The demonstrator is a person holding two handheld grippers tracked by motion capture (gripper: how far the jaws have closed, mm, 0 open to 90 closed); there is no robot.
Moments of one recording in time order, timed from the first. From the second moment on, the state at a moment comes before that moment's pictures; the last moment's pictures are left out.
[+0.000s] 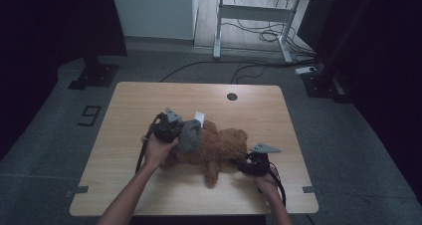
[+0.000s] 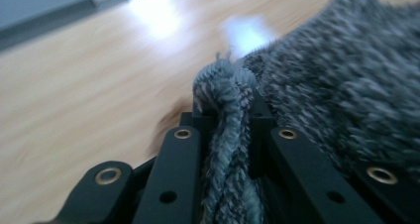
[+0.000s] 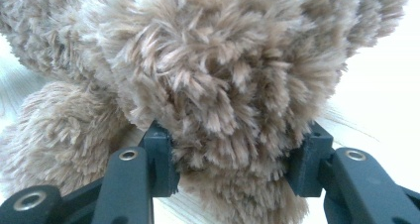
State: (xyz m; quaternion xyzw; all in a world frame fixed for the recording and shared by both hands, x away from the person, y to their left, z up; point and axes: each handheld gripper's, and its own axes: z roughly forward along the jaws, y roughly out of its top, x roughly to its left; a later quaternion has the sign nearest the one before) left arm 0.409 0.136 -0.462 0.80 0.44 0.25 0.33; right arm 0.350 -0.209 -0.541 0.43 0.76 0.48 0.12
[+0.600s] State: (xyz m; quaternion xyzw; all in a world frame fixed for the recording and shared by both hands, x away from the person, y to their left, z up) left arm 0.419 0.158 -0.503 0.78 0.48 0.15 0.36; right arm 0.358 -0.201 -0.542 0.44 0.75 0.47 0.14
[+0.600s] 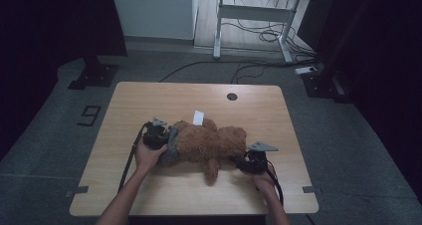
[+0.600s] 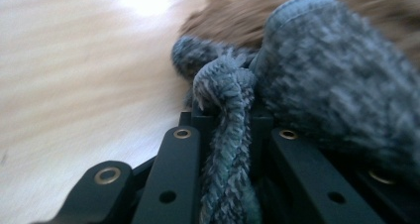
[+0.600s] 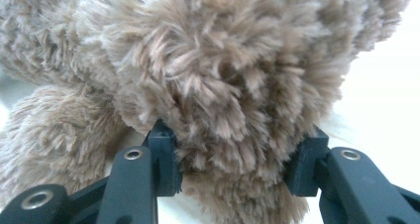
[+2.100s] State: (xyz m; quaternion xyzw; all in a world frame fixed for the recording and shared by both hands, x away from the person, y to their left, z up) left arm 0.395 0.085 -0.470 0.82 0.38 0.15 0.40; right arm 0.351 -0.219 -0.524 0.44 0.74 0.49 0.14
